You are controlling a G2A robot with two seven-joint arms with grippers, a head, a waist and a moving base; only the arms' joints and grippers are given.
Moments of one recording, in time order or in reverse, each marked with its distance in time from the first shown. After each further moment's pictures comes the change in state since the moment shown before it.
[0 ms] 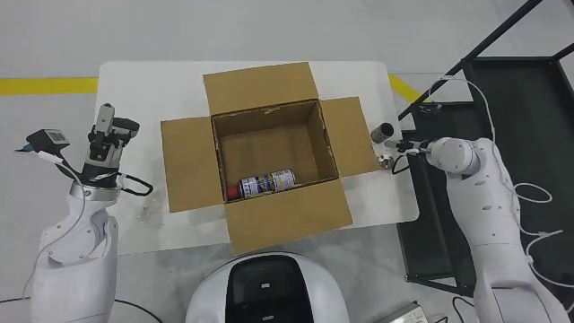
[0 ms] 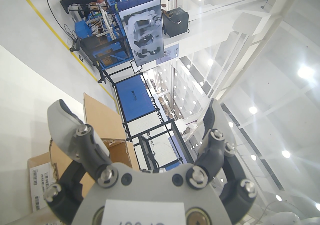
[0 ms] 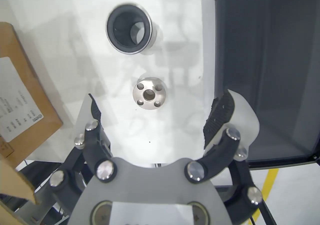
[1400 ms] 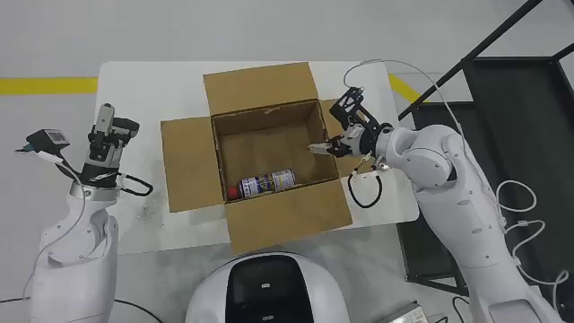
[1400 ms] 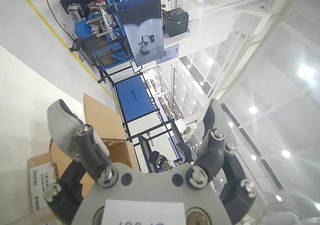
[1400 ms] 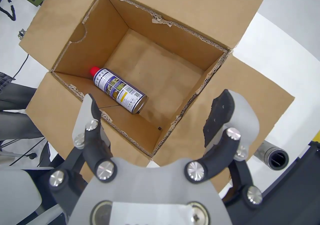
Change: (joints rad) left arm 0.000 0.000 0.000 0.000 0.000 0.000 0.000; right arm -0.023 -0.005 -0.264 -0.523 0.161 -0.345 -0.015
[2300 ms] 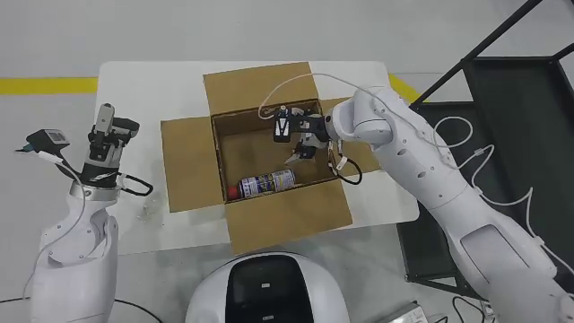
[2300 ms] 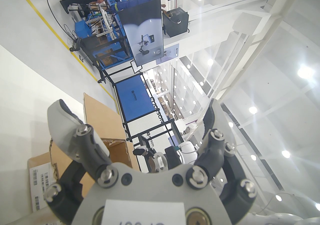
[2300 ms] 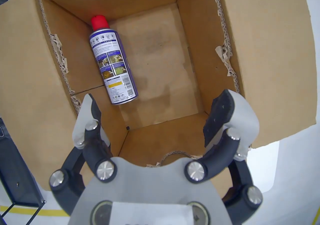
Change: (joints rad) left arm 0.000 0.000 0.000 0.000 0.000 0.000 0.000; right arm 0.492 -0.048 -0.492 0.371 -0.149 -0.474 -0.002
